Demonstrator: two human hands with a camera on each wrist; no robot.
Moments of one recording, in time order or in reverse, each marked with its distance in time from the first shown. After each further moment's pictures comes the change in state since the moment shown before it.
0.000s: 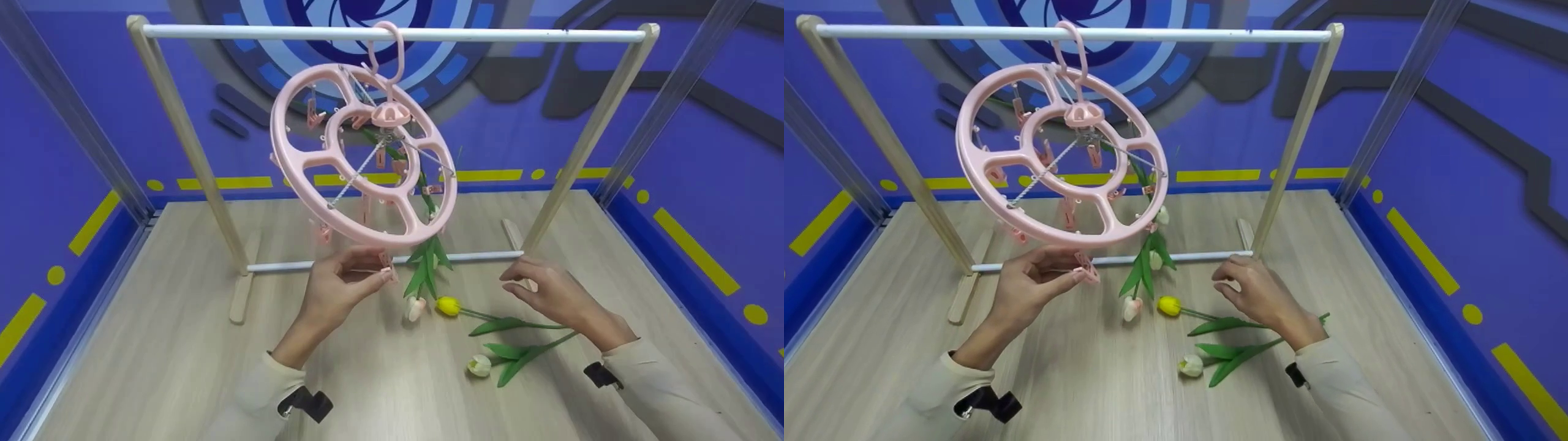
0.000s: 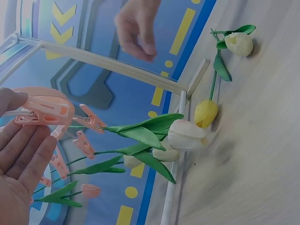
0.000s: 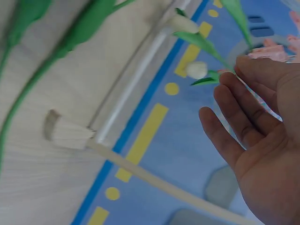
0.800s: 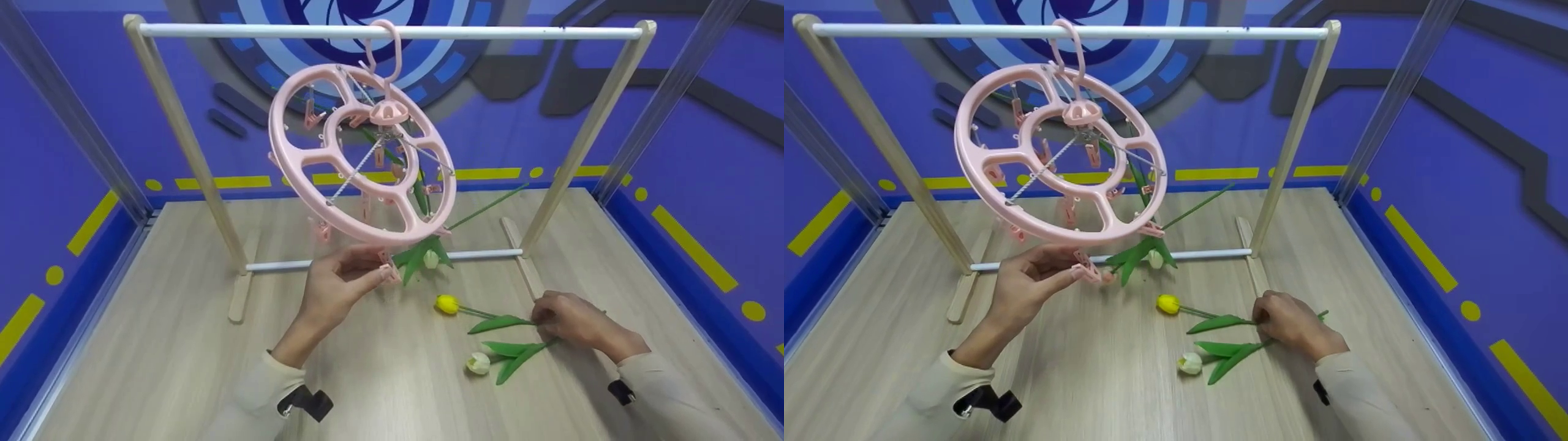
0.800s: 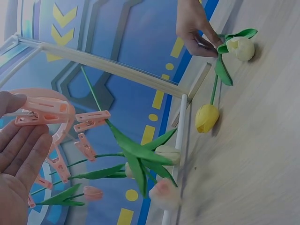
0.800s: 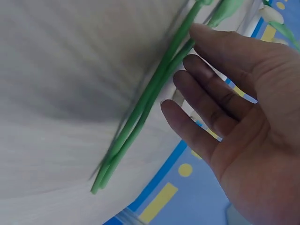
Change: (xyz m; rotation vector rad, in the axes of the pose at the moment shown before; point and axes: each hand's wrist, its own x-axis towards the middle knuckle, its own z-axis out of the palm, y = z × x) left_hand 0.000 0.003 0.001 -0.015 0.015 0.025; right_hand -0.065 0.053 0.007 -0.044 -0.371 0.230
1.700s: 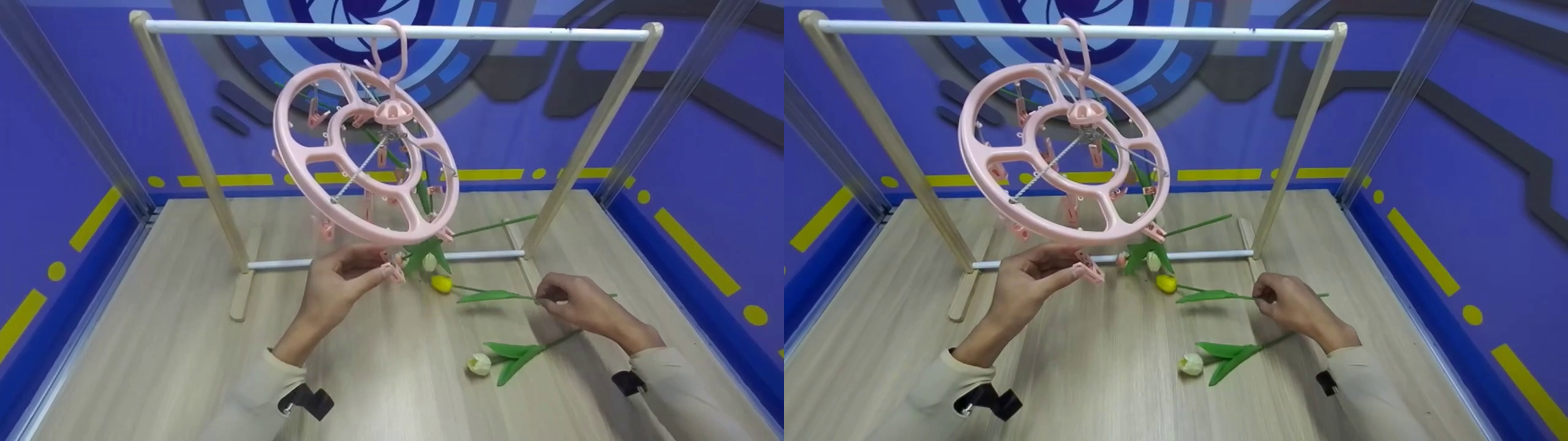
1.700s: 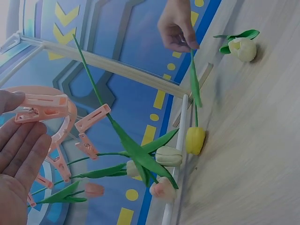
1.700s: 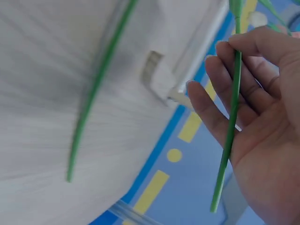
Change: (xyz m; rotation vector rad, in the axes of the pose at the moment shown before) left_hand 0.000 0.000 -0.002 -0.006 -0.002 0.010; right_hand 0.006 -0.010 -0.026 0.148 0.150 0.058
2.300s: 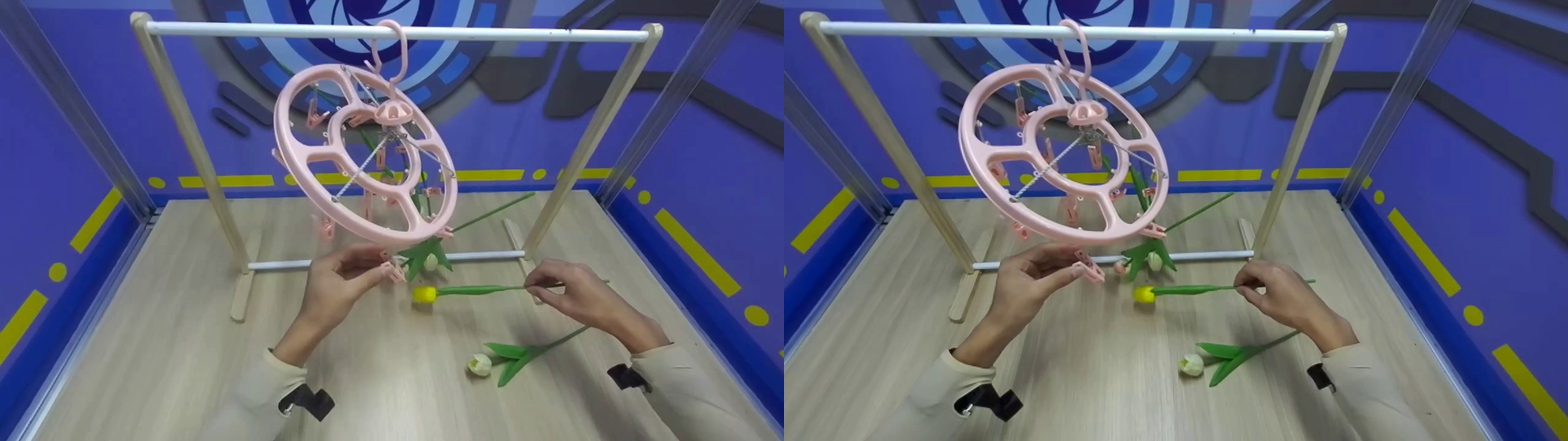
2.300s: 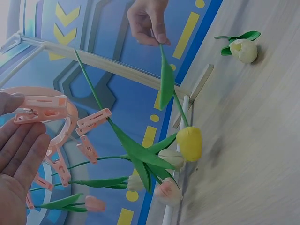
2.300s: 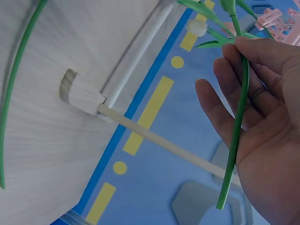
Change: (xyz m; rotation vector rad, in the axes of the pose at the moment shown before) left_hand 0.001 0.000 0.001 -0.004 0.014 0.018; right_hand 0.014 -0.044 -0.017 0.058 0.089 -0.245
